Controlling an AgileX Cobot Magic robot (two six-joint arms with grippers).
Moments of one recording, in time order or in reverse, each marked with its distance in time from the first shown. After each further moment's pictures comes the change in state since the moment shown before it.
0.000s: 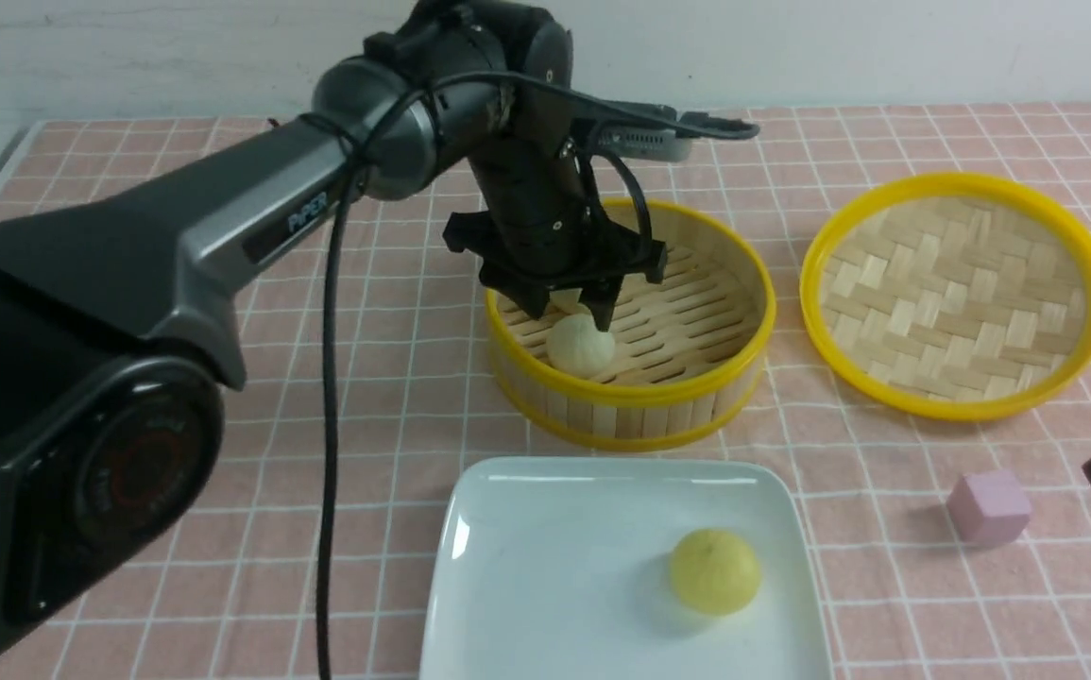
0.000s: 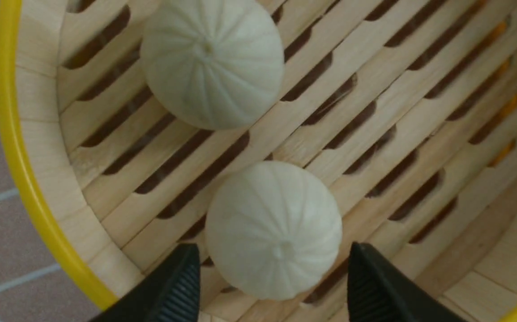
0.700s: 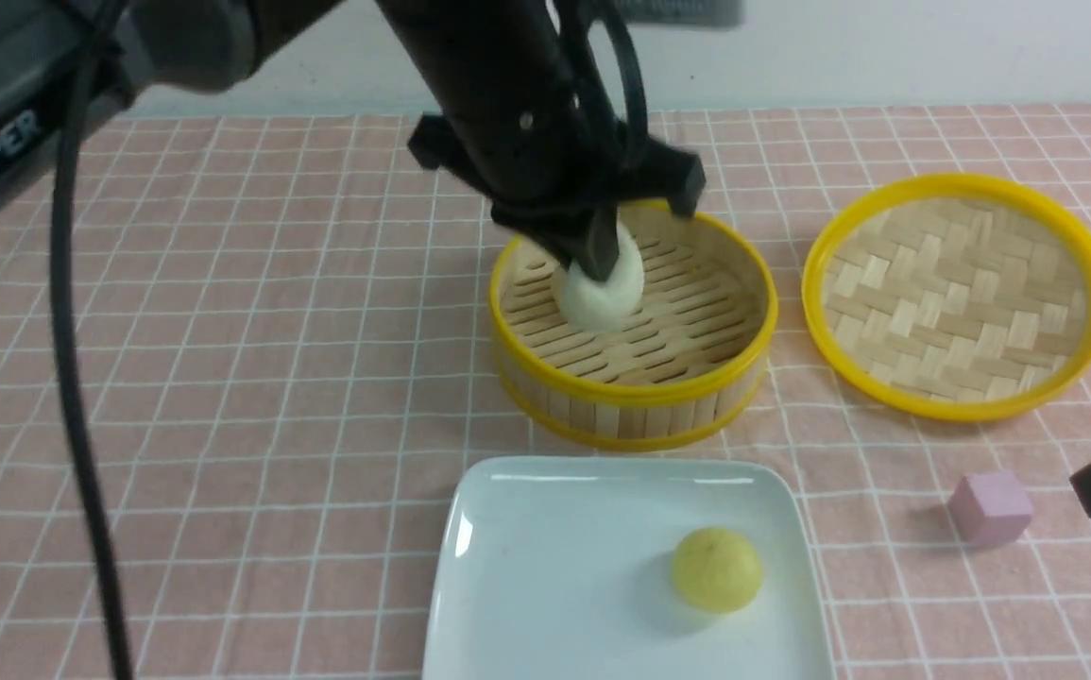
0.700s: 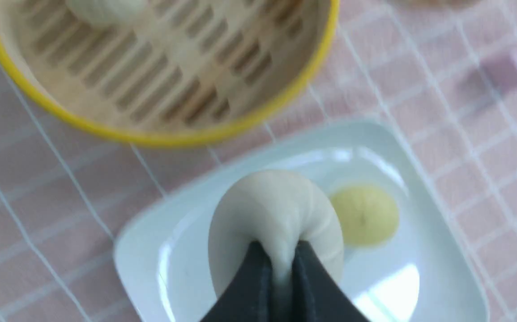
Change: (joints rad) right arm 0.000 0.000 0.060 0.001 -0.067 0.000; left arm -0.116 -0.398 0.250 -0.091 0.166 0.071
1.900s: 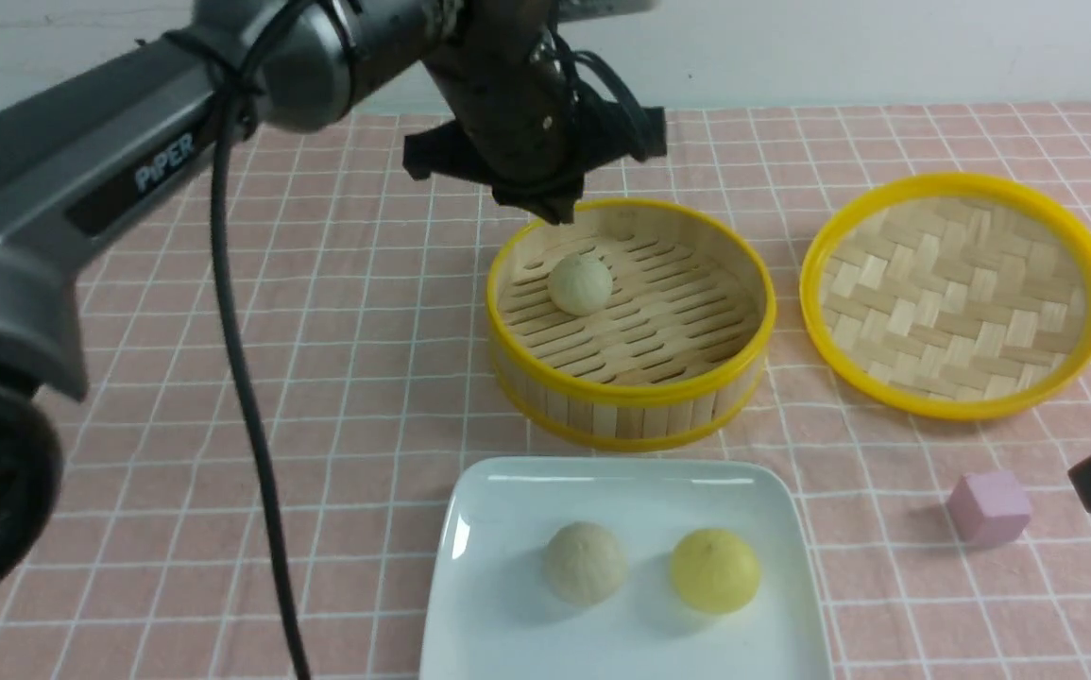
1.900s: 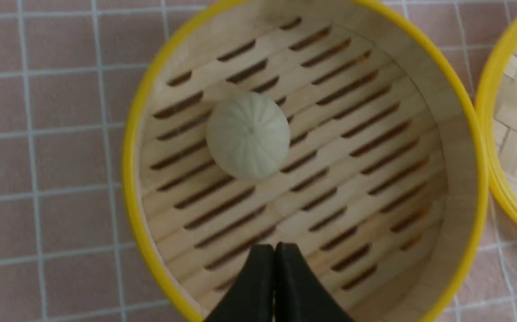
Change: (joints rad) right arm 0.000 0.000 0.000 0.000 -0.012 0.000; left arm 0.112 0.237 -0.263 0.178 -0.192 -0.364
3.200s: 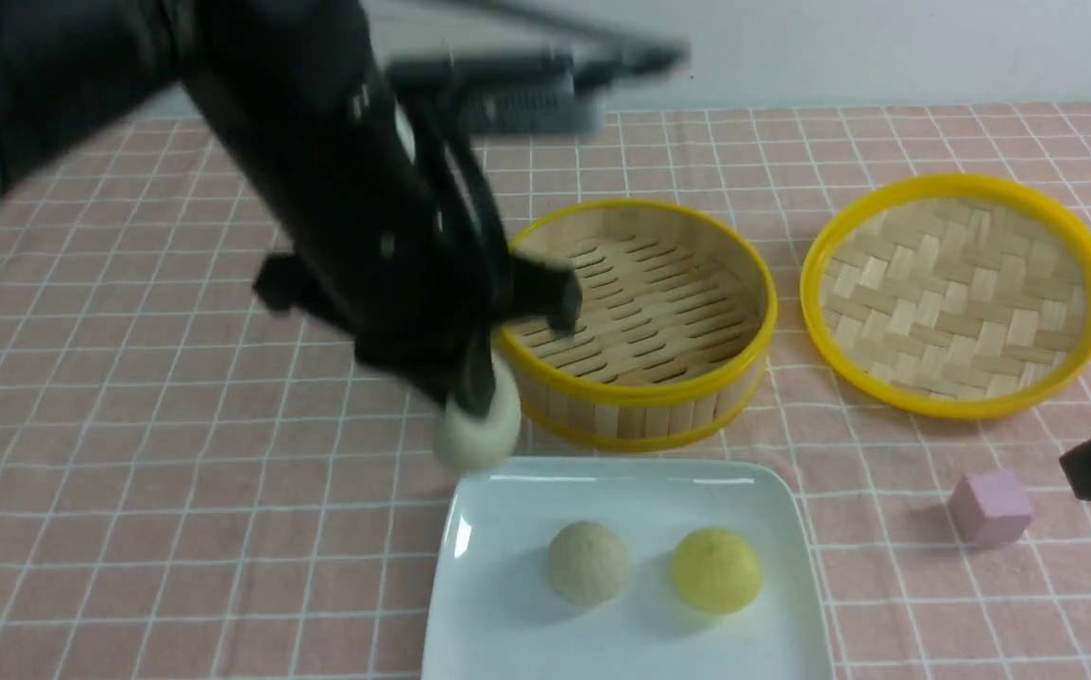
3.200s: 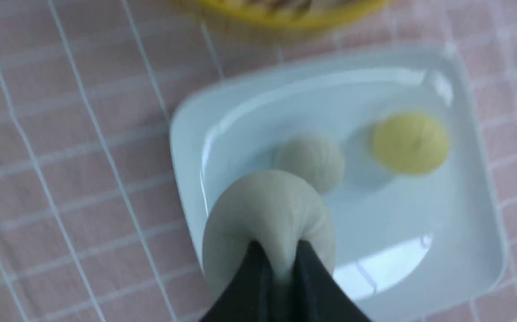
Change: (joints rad) right arm 0.000 0.005 0.000 0.011 -0.029 -0.003; left arm -0.082 -0.500 0.688 -0.177 0.093 0.185
